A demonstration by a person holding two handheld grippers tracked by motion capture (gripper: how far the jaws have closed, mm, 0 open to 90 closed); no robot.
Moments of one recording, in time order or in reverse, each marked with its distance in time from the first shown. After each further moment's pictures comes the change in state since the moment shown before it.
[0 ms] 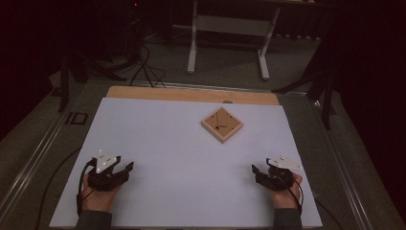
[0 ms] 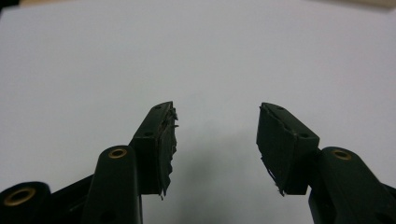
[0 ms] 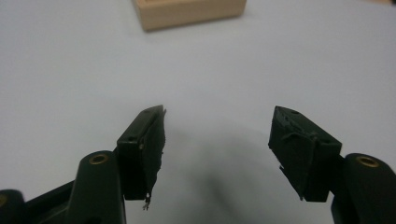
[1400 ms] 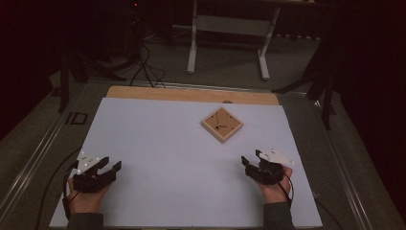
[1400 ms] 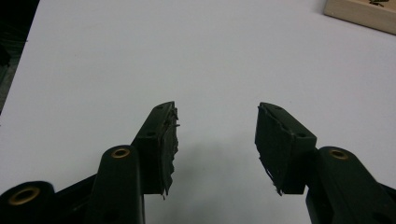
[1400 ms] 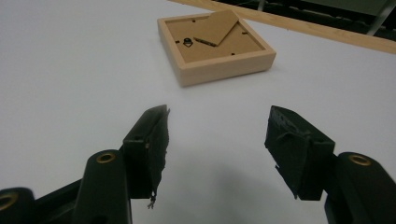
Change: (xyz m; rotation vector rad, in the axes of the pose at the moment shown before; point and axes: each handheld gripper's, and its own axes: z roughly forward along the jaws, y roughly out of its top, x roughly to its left) left arm 0.026 -0.009 -0.018 -0.033 0.013 -0.111; right arm 0.029 0.035 0.002 -0.096 0.034 -0.003
